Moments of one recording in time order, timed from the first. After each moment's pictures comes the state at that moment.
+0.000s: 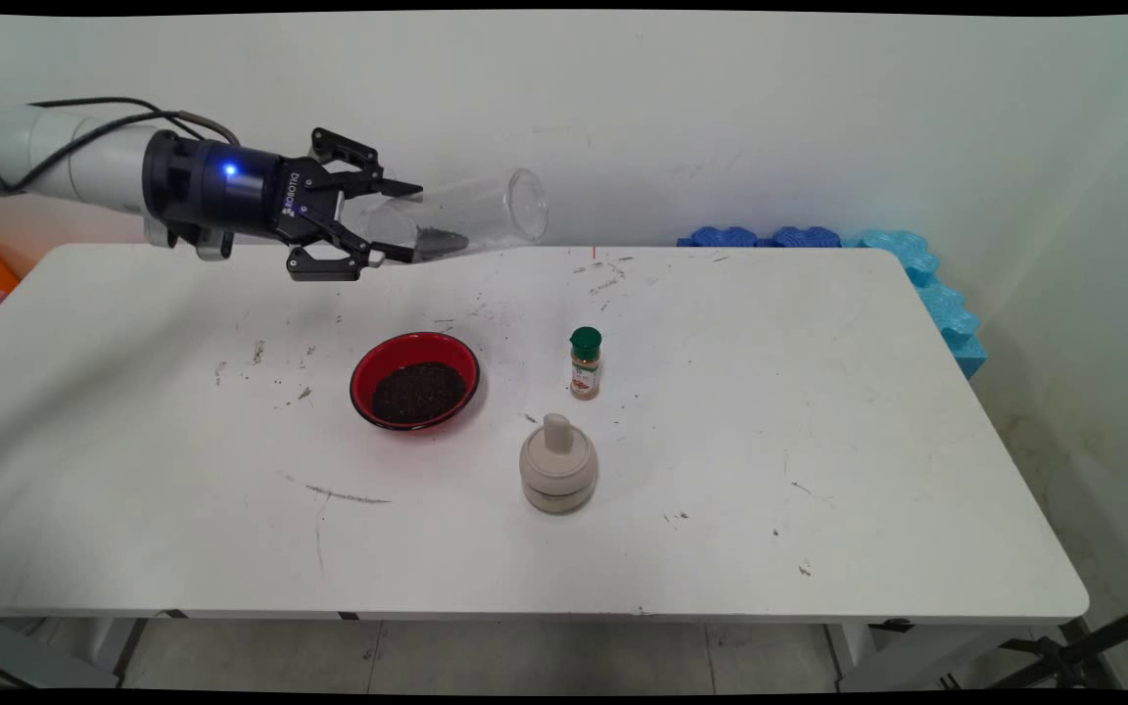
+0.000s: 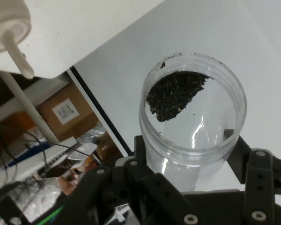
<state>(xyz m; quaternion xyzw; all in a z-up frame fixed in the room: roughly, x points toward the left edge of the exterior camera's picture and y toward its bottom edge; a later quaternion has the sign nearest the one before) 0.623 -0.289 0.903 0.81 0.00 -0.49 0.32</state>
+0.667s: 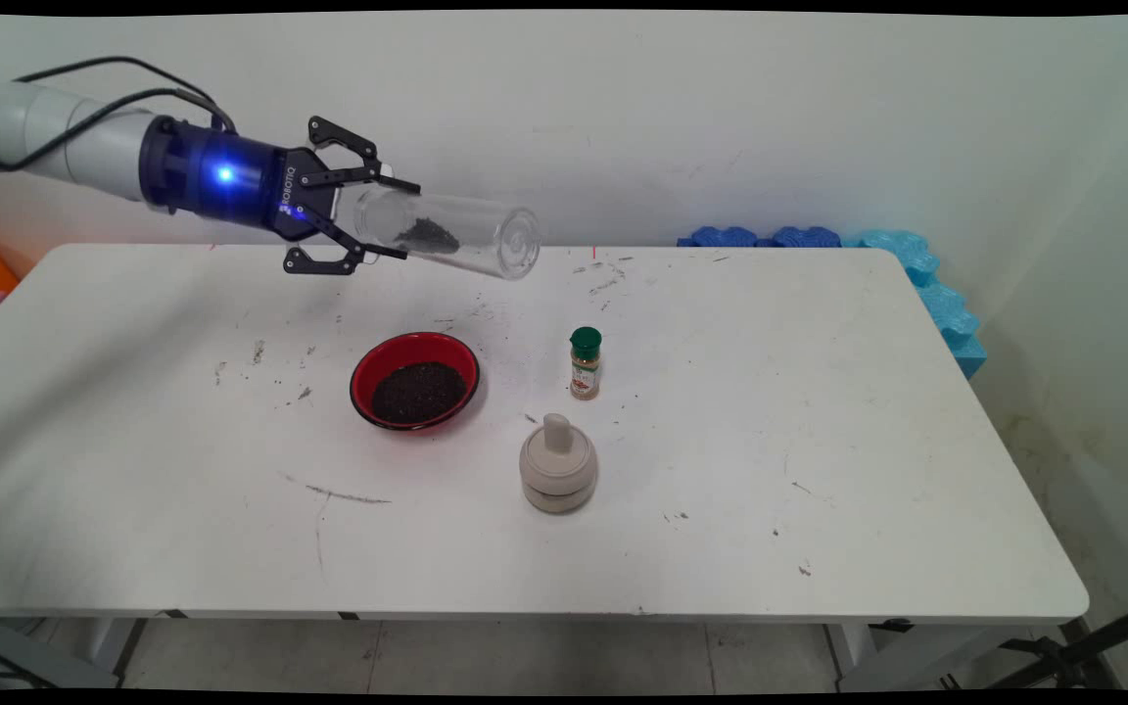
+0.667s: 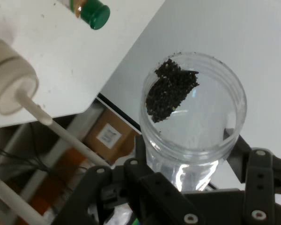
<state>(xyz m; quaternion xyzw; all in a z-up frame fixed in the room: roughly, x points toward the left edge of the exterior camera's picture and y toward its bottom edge) 0.627 -0.296 0.917 0.81 -0.14 -0.41 0.38</state>
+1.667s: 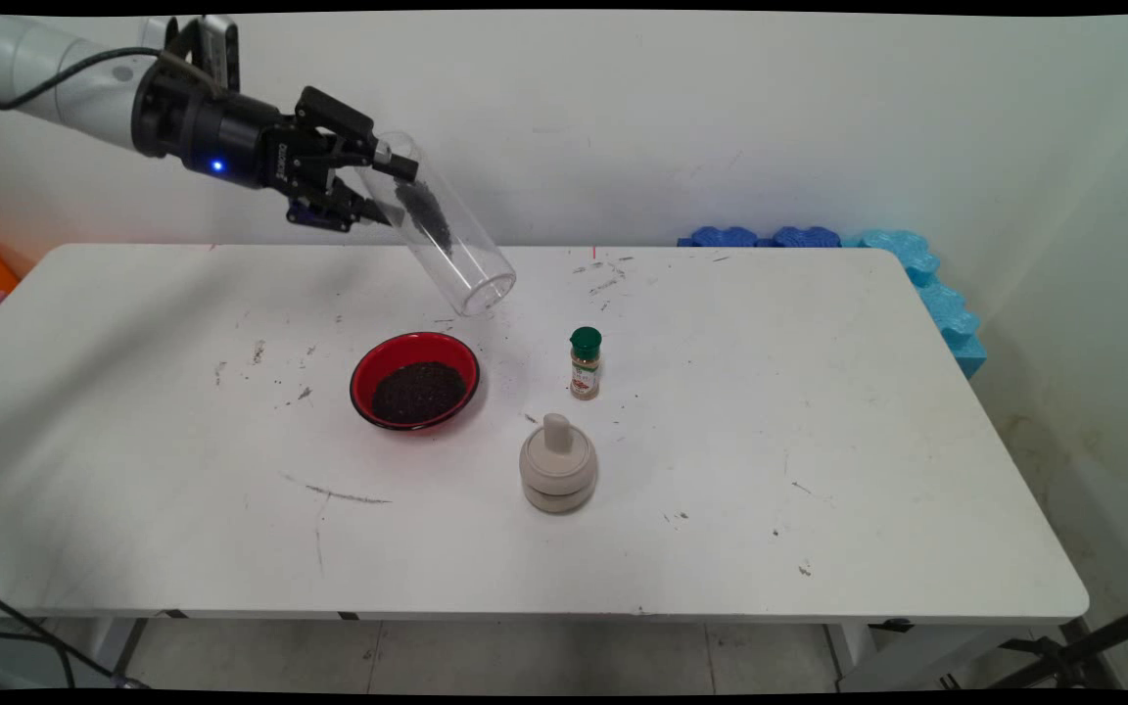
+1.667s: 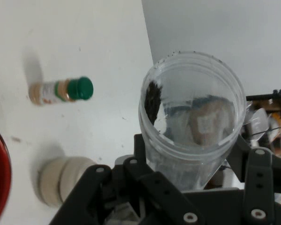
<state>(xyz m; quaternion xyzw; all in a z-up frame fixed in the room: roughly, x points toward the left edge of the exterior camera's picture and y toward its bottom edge) 0.632 -0.318 0.957 0.69 -0.49 -0.21 0.49</state>
